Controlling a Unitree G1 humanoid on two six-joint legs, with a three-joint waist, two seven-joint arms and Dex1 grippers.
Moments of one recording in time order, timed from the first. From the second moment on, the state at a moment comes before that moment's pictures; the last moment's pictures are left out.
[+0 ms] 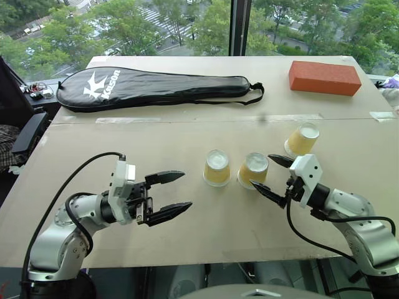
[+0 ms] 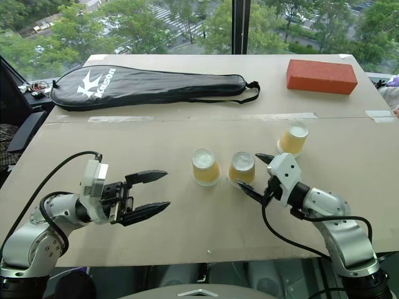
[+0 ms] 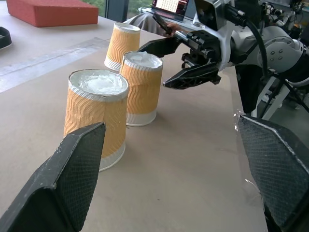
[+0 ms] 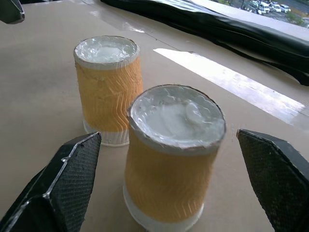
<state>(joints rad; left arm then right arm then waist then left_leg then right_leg) 0.12 0.70 0.22 -0.38 -0.74 0.36 -1.20 0.02 -0.53 0.06 -0.53 0.33 0.39 0.65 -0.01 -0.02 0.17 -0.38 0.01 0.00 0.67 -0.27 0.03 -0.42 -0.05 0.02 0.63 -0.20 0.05</state>
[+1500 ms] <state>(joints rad) 0.09 0.66 0.18 -0.37 -0.71 0.32 -1.17 -0.34 -0.53 -0.15 -0.03 0.23 0.41 0.43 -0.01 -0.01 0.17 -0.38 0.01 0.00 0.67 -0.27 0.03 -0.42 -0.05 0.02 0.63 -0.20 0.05</state>
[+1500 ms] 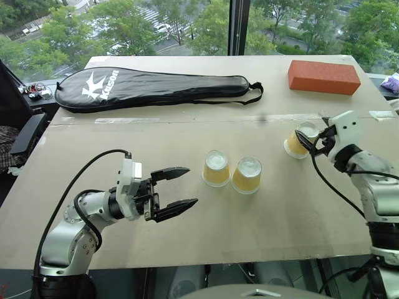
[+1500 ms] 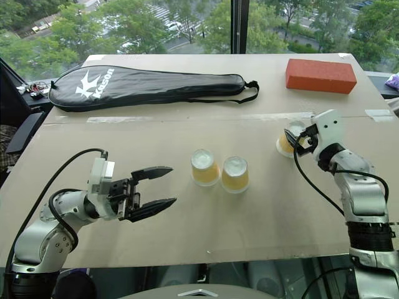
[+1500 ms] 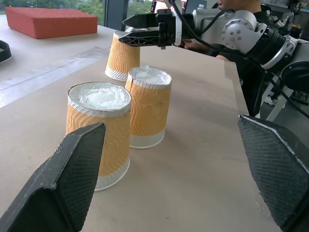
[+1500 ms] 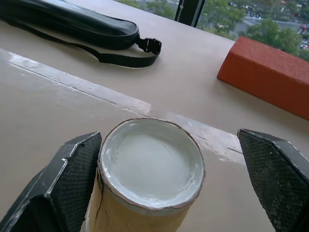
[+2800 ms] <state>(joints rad) 0.16 0.64 0.34 -0.34 -0.90 0.30 -1.28 -0.57 -0.66 0.12 -0.56 0.66 0.80 0.71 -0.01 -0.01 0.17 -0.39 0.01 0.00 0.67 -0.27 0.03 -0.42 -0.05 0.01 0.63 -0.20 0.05</state>
